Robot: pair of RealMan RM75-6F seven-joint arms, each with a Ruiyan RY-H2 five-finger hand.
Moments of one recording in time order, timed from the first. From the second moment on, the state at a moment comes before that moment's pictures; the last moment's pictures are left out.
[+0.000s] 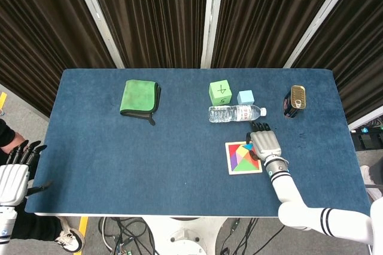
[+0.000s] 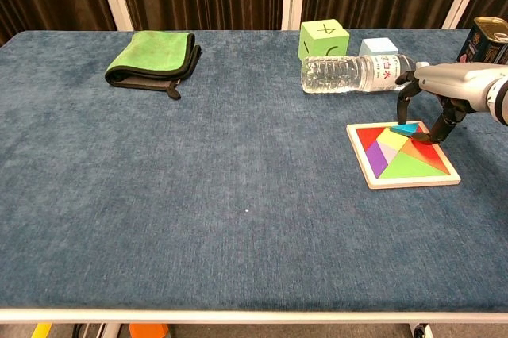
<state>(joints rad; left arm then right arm) -0.07 -1.23 -0.03 -1.42 1.53 1.53 -0.09 0.80 -1.44 0.09 -1.62 -0.58 1.01 -0.66</state>
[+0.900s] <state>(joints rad) -0.07 -1.22 -0.03 -1.45 1.54 1.54 -0.07 0.74 -1.36 0.09 -1.71 -0.72 1.10 -0.59</state>
